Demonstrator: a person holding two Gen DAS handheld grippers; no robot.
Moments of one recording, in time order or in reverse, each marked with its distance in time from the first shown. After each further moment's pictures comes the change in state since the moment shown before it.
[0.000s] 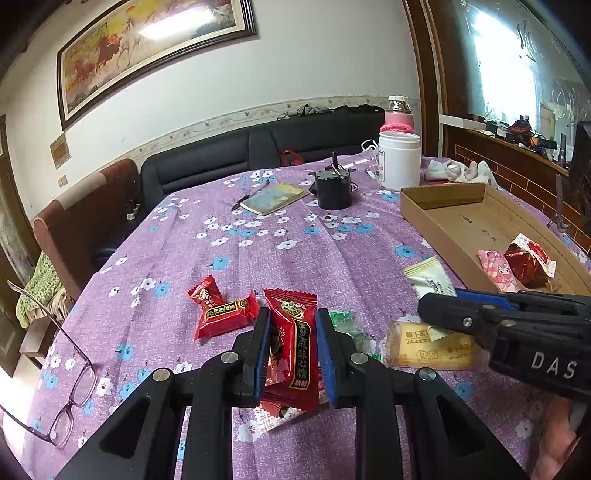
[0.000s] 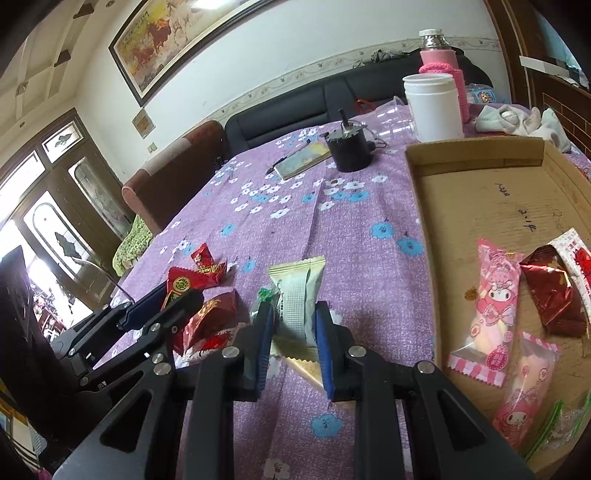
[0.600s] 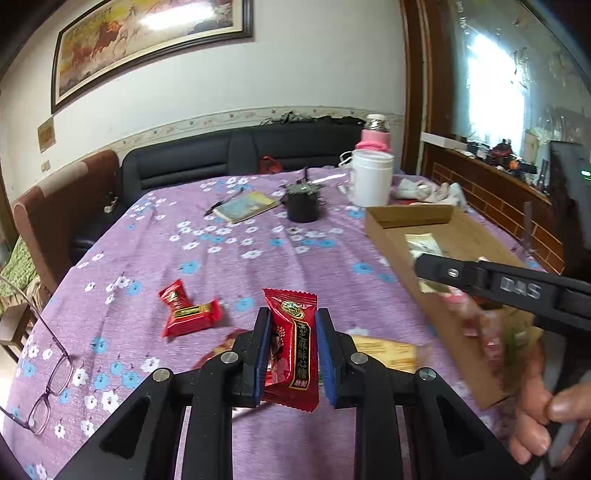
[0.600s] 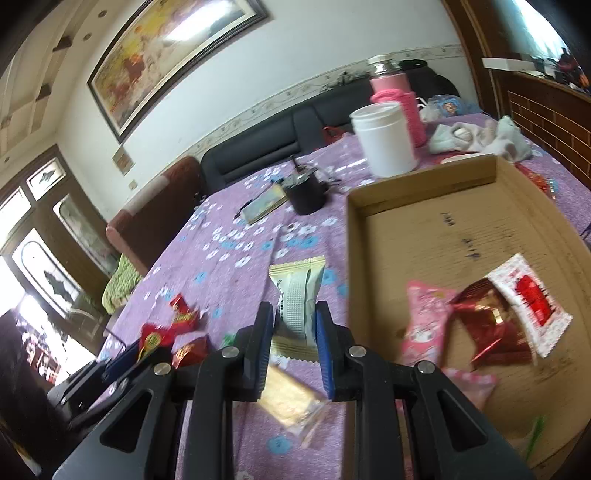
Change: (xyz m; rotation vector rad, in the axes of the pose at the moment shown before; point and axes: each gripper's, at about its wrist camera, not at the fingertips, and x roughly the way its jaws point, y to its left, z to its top) left arm -0.025 -0.017 0.010 -0.054 -0.021 -0.127; right arm -0.033 -0.039 0.024 0.104 -0.109 -0.059
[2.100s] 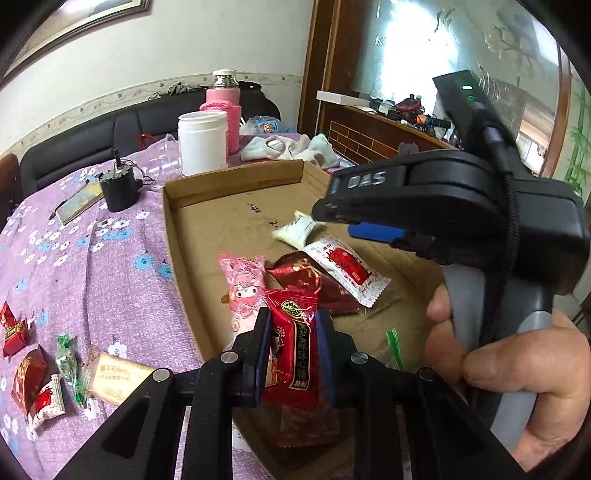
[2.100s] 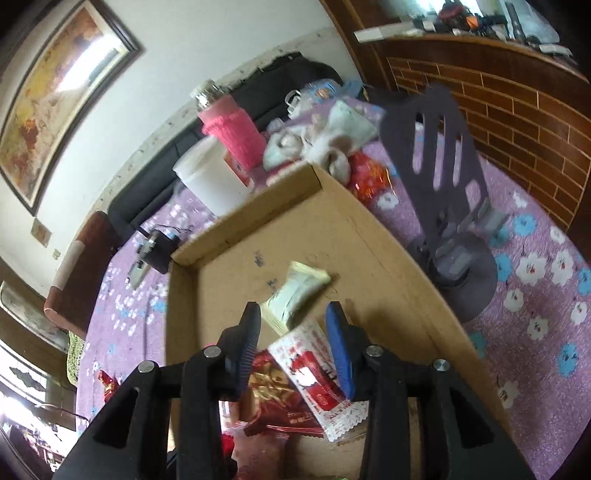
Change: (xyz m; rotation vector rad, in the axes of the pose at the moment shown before) left arm 0.041 -0.154 0.007 0.107 0.150 -0.350; right arm -0.039 -0.122 0.034 0.293 -0.030 -0.274
